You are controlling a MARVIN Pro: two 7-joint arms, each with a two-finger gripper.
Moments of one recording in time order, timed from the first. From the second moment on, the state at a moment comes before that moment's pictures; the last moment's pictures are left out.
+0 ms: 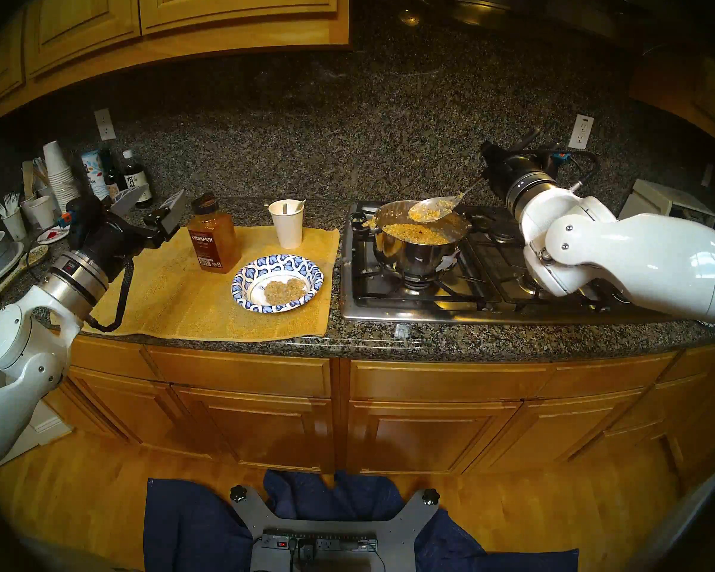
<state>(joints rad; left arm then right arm) 2.16 -0.56 -1.93 -2.22 -0.95 -0.20 0.09 0.62 -0.33 -0.85 -2.02 2.17 -0.70 -0.47</state>
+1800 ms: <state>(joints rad) 2.16 -0.56 -1.94 -2.22 -0.95 -0.20 0.09 0.57 -0.70 -0.97 -1.84 1.82 -0.59 -0.69</state>
